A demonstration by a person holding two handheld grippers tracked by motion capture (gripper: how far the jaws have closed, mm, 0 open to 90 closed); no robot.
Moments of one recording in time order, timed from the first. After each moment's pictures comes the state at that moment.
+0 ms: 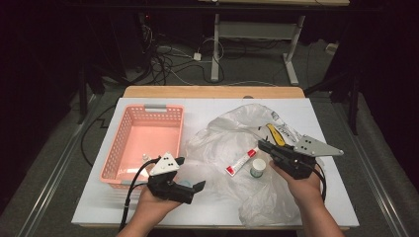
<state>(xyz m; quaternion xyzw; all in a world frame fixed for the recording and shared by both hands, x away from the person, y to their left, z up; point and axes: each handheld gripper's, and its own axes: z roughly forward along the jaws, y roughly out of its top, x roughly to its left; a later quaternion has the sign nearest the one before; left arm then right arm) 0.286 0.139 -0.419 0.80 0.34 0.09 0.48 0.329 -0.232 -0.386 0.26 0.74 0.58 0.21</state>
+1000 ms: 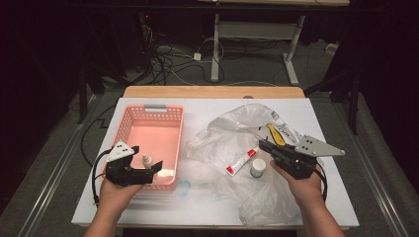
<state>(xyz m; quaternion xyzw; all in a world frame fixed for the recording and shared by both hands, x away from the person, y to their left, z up) 0.305 0.235 -0.419 0.76 0.45 0.16 0.45 0.328 -0.234 -0.384 0.26 0.74 0.58 0.21</state>
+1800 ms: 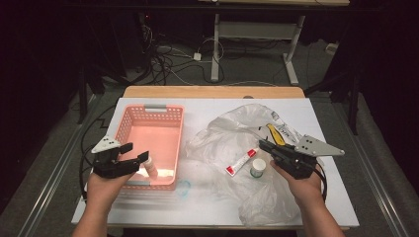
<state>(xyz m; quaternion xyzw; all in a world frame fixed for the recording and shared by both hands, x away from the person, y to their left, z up) 0.321 0.263 -0.414 0.76 0.47 0.15 0.42 0.329 -0.234 -0.385 0.27 0.74 0.58 0.21</state>
